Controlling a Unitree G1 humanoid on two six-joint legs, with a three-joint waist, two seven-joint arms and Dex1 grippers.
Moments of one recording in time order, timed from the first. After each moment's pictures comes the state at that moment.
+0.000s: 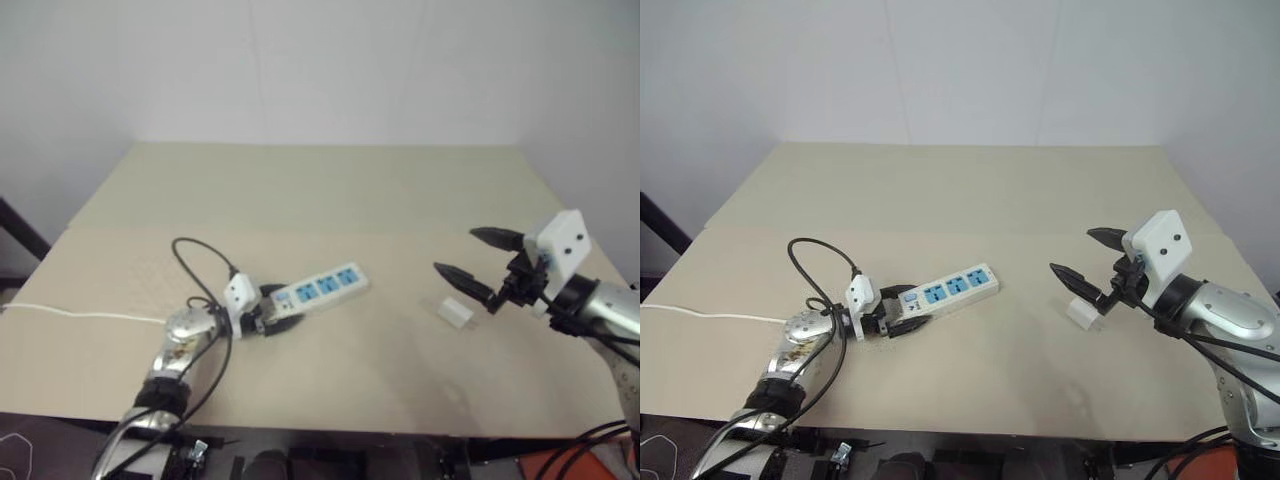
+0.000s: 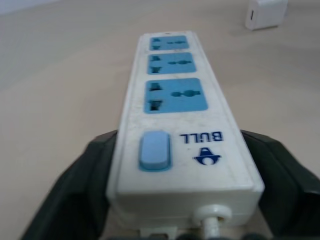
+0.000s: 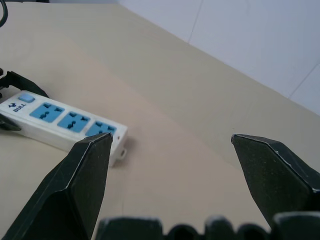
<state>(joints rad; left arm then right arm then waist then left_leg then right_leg) -0.45 0.35 -0.07 0.59 -0.20 -0.27 -1.11 -0.13 -0.81 -0.34 -0.53 0.53 0.57 0.69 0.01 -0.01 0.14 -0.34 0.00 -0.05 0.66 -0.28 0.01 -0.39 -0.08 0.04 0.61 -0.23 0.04</state>
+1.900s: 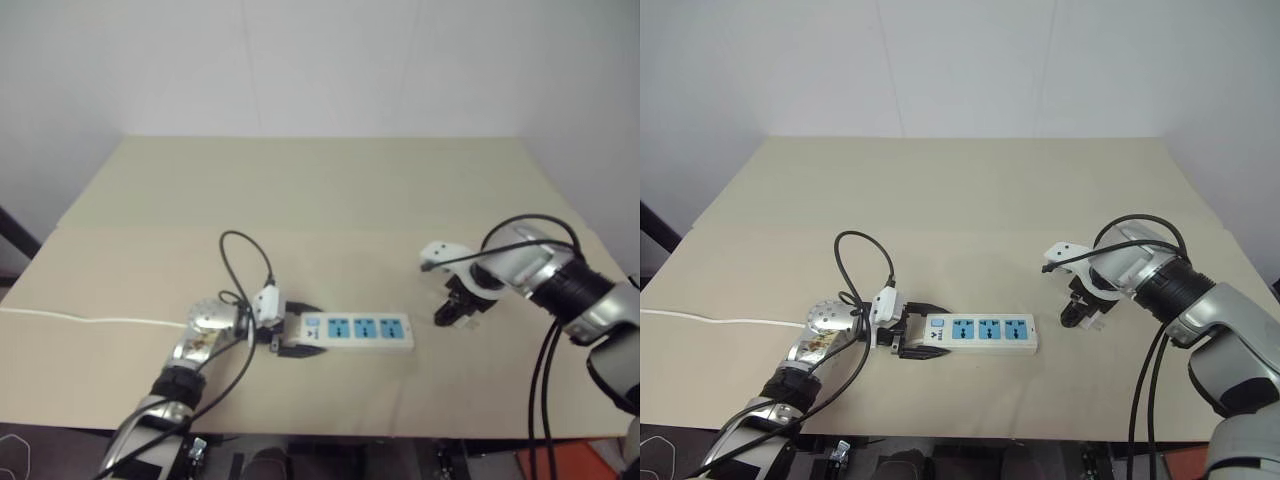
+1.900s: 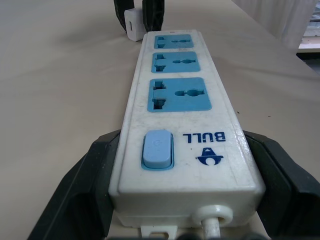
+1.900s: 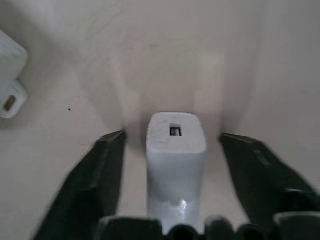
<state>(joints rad) -0.49 0.36 -0.19 0.53 -0.20 -0.26 -1.40 -1.11 -0.90 0.92 0.24 0.20 1.29 1.08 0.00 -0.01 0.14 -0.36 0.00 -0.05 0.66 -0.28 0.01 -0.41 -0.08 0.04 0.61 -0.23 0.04</state>
